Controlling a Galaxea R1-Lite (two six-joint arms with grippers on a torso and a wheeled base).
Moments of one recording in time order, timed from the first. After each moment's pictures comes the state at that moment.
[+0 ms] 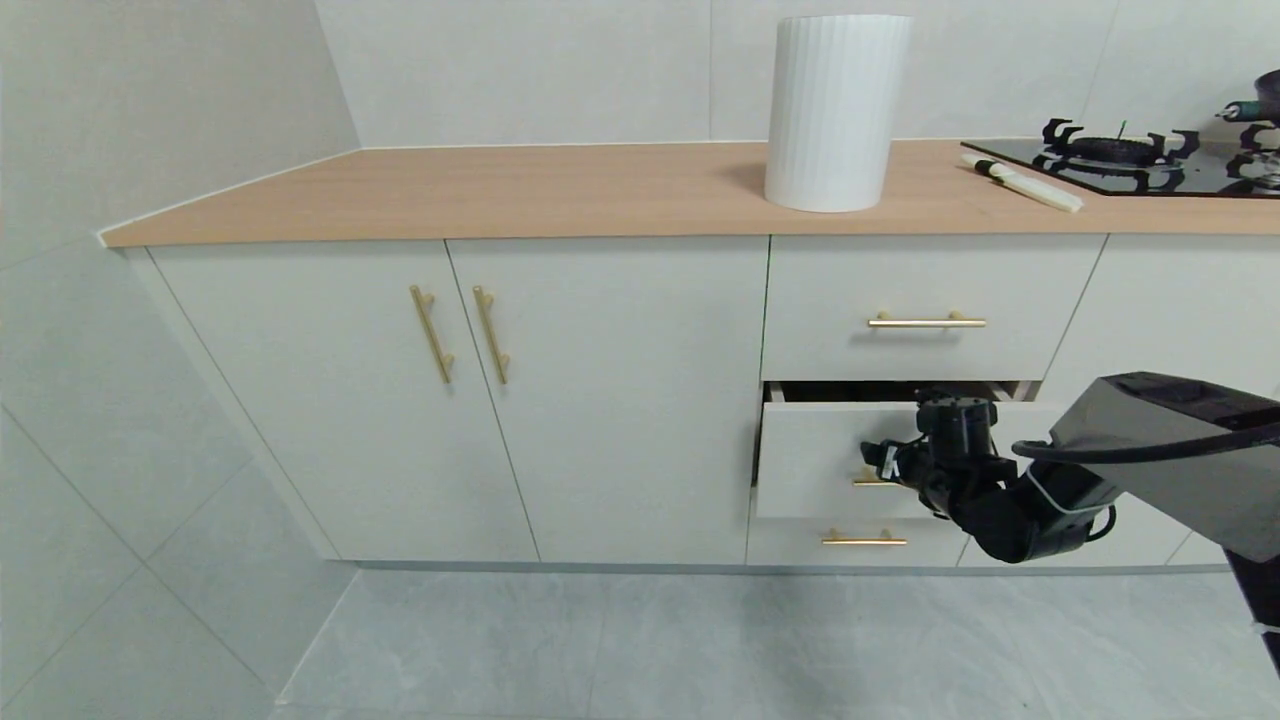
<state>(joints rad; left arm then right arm) 0.00 0.00 0.00 0.00 -0.03 0.01 0.20 2.44 -1.16 -0.87 -0.27 0.32</state>
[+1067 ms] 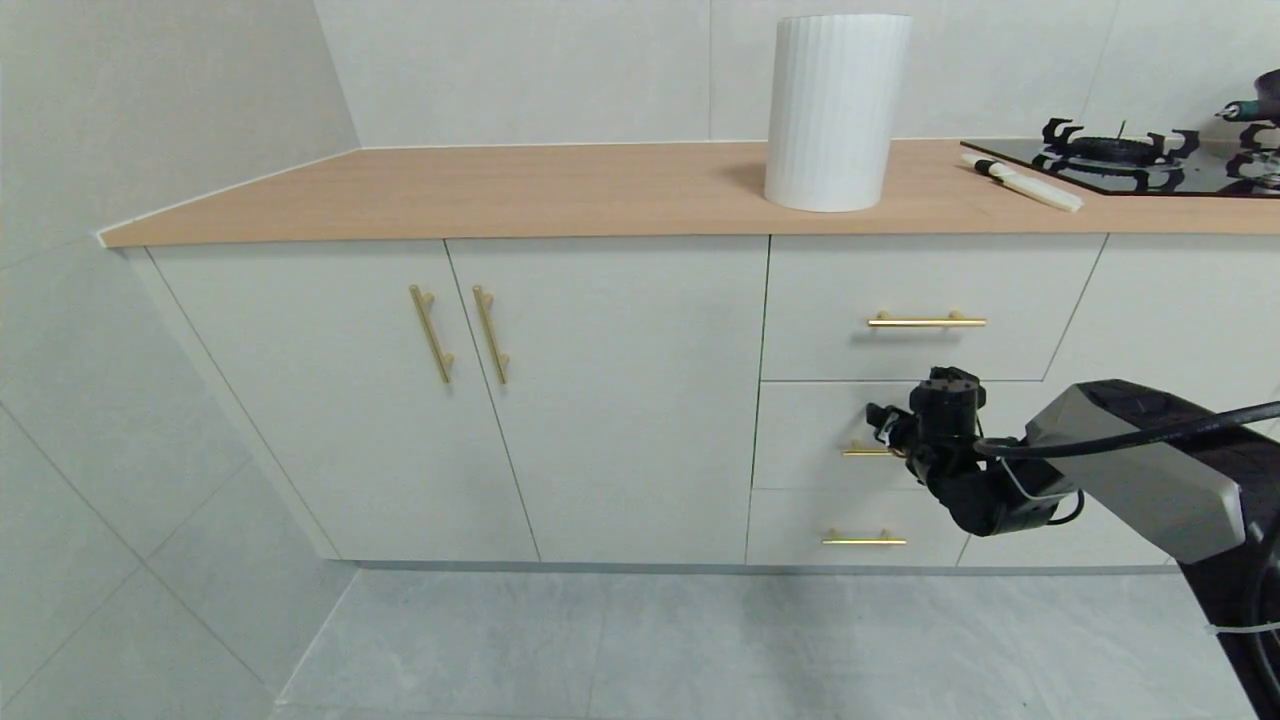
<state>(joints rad) 0.00 0.00 0.00 0.00 -0.03 0.01 0.17 2.57 -1.42 -0.89 -0.35 0.47</state>
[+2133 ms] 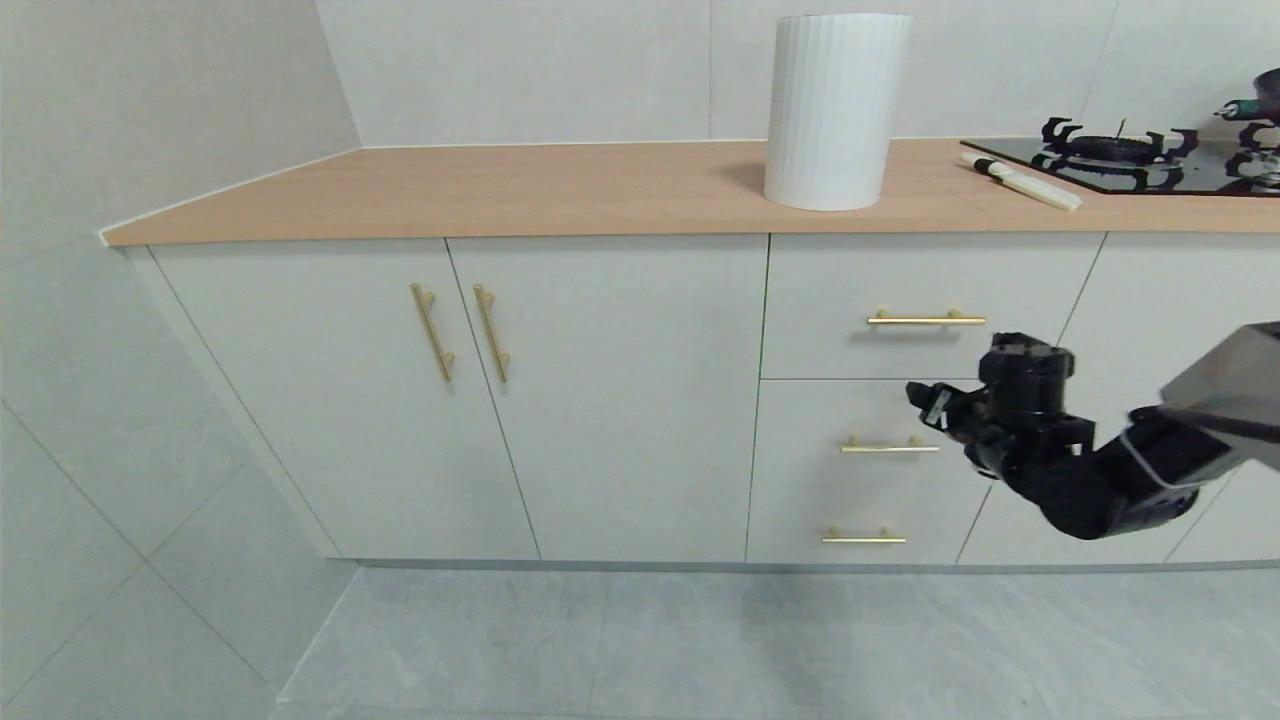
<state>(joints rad) 0.00 0.00 0.00 0.00 -0.03 0.01 0.18 2.16 -1.00 -0.89 -0.34 0.44</state>
